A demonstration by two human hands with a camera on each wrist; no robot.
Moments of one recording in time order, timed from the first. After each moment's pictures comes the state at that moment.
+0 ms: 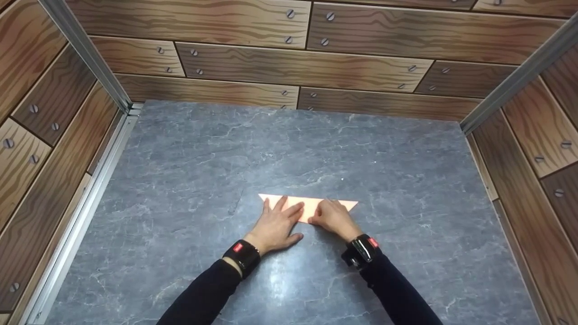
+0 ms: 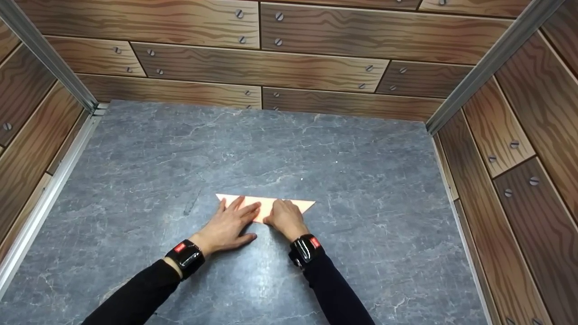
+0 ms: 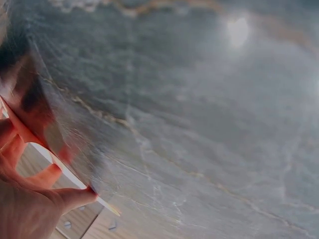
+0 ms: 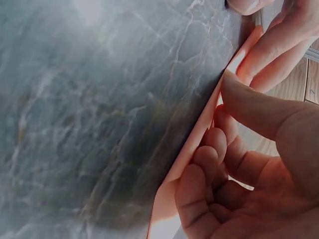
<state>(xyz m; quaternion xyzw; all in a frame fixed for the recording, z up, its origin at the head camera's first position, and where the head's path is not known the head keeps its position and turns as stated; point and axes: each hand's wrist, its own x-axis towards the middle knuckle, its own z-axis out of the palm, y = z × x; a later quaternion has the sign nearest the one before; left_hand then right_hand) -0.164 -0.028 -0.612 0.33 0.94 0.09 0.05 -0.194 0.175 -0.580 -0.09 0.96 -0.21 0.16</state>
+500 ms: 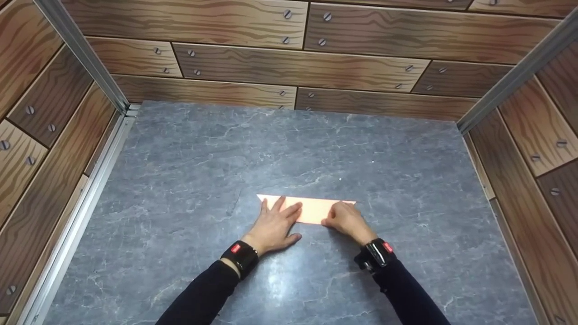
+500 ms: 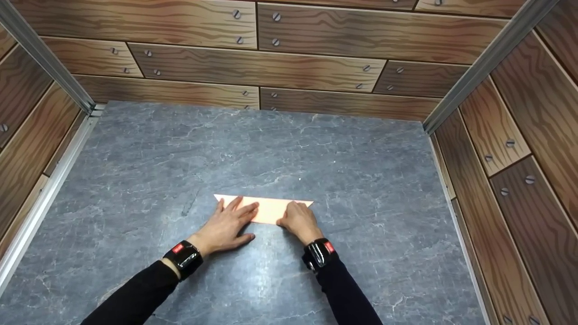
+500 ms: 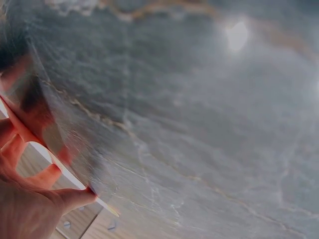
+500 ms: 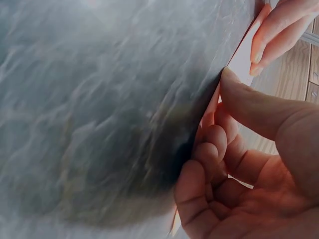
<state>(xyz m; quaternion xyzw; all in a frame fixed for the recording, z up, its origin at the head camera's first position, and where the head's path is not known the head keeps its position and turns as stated) -0.164 -0.028 -0.616 0.33 0.94 0.07 0.04 -0.188 0.212 -0.582 -0.07 0.96 -0.23 0.16</state>
